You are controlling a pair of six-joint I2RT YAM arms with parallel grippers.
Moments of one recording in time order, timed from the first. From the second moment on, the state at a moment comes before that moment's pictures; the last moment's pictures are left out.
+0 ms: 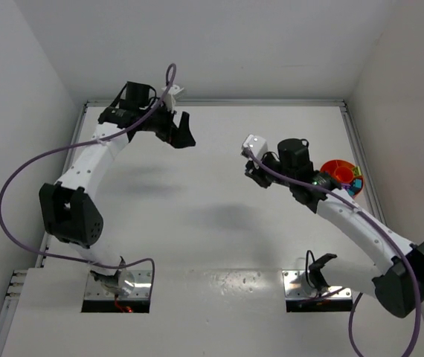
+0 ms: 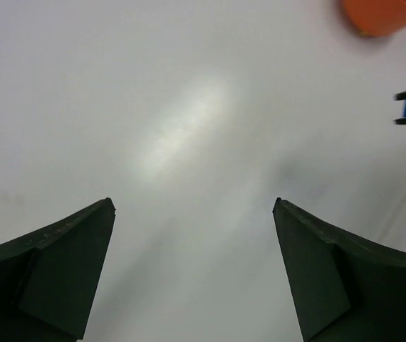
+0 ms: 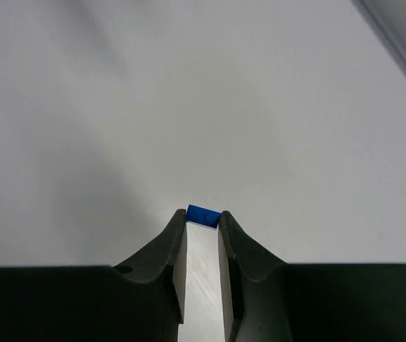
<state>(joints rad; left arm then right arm) -0.23 1.67 1.58 -0.66 0.73 0.16 0.54 1.15 0.86 -0.20 -0.30 -0.40</state>
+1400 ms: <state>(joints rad) -0.15 1.89 1.74 -0.76 0.64 -0.01 -0.05 1.76 1.43 -1.00 0.23 -0.39</state>
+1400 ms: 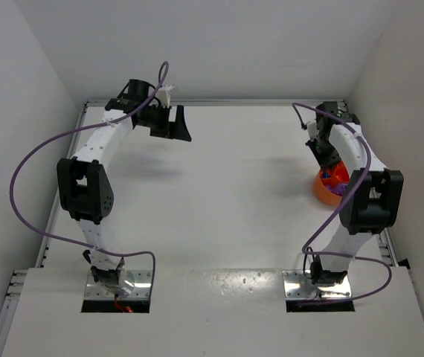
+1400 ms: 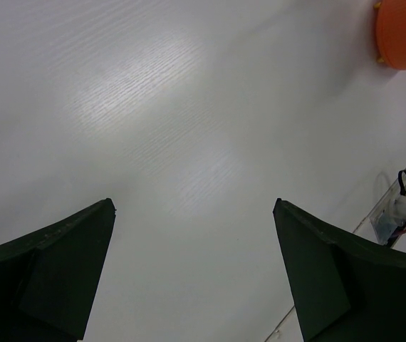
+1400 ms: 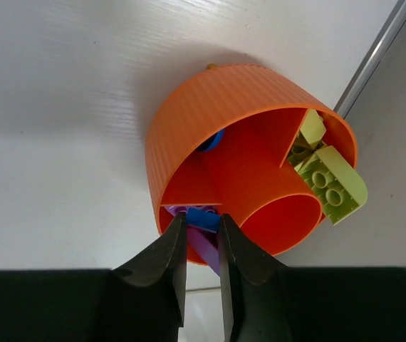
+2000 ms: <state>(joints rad) -0.15 1.89 1.74 -0.76 0.60 -0.01 -0.08 1.80 1.50 -1.02 0.22 -0.37</state>
